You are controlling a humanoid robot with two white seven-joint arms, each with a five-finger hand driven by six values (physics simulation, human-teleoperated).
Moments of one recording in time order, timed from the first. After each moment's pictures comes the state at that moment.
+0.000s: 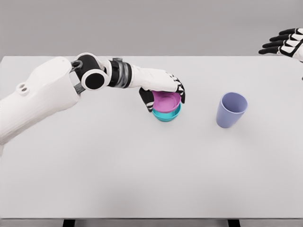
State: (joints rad) left arm -1.13 0.38 -1.18 -1.33 -0.21 -0.25 -0.61; right arm -0.46 -1.13 0.14 -1.69 0.23 -0.61 0.61
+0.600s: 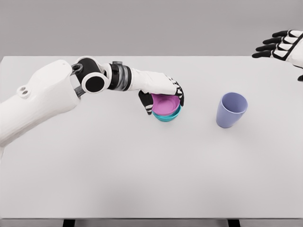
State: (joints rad) left arm -1.11 0.38 -1.18 -1.33 -0.22 -0.25 -0.61; right arm -0.46 -1.13 0.14 -1.75 0.26 -0.61 0.61
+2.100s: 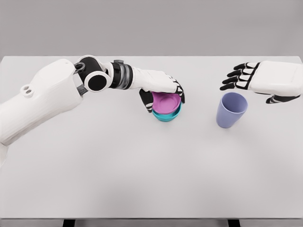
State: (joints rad) left arm -1.11 0.36 -1.17 -1.30 -0.23 -0.25 -0.61; right arm -0.67 -1.12 0.55 -1.75 0.26 -0.61 0.61
